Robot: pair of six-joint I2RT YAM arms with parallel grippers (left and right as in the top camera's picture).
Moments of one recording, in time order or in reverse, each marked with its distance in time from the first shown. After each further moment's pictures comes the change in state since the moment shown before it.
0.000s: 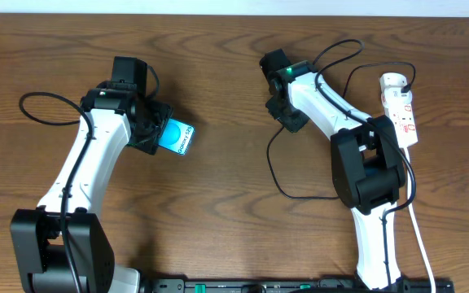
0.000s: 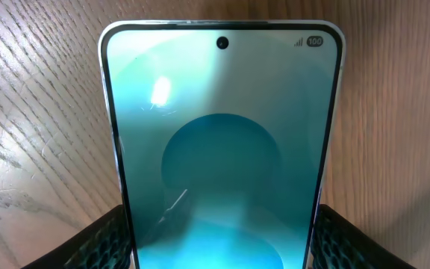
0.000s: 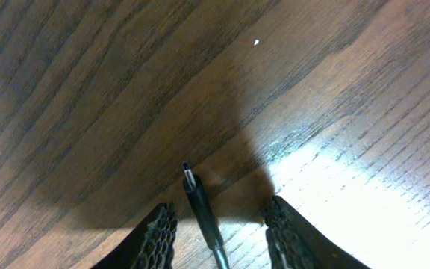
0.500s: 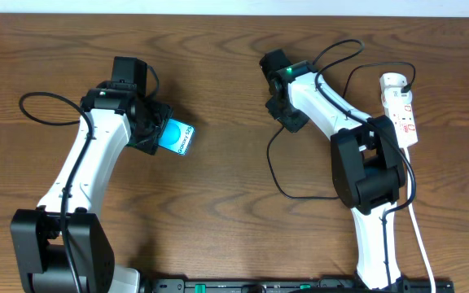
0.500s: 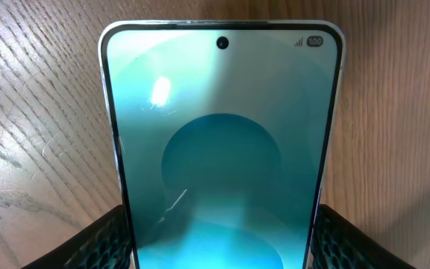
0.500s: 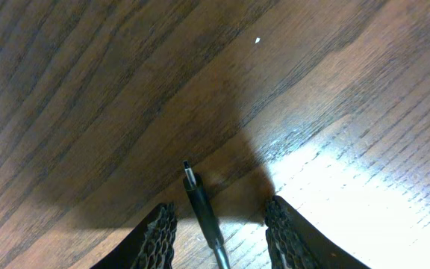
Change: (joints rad) left arm 0.000 0.000 0.000 -0.002 0.000 0.000; right arm 0.000 0.000 0.000 0.000 -0.005 0.000
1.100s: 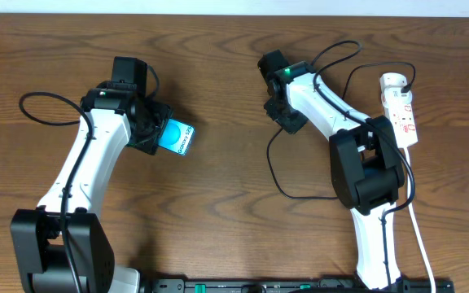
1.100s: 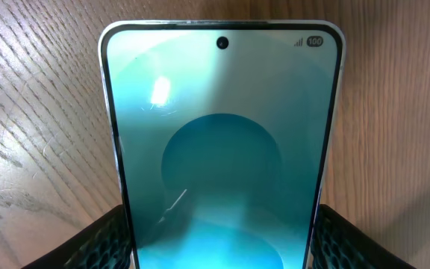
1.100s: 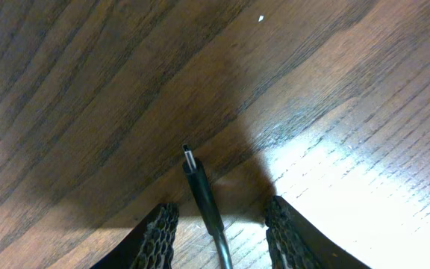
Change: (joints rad) left arm 0.000 0.000 0.000 -0.001 0.000 0.000; right arm 0.009 0.000 0.000 -0.010 -0.014 0.002
